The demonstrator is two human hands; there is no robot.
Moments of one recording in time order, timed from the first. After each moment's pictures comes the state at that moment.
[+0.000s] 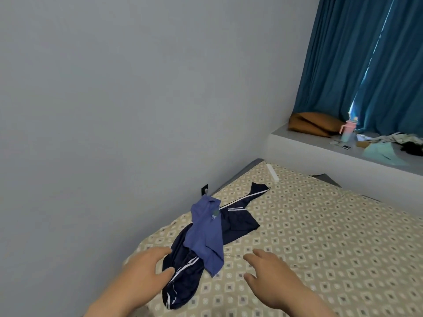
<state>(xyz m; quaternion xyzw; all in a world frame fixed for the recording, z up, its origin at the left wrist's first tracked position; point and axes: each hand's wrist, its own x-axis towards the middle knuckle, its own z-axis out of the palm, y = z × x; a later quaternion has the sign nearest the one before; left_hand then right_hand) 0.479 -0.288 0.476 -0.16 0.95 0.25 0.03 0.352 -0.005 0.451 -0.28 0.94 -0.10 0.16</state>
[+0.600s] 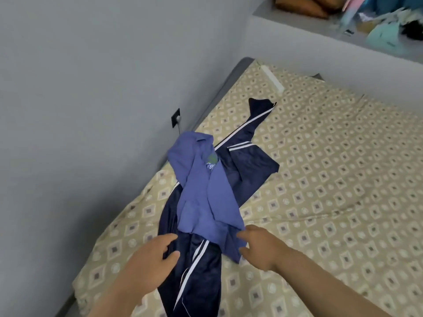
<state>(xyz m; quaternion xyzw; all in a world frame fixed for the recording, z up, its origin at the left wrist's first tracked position) 0.183 -0.496 0.148 -0.12 0.89 0.34 0.27 0.115 -0.212 0.134 -0.13 0.91 -0.13 0.36</state>
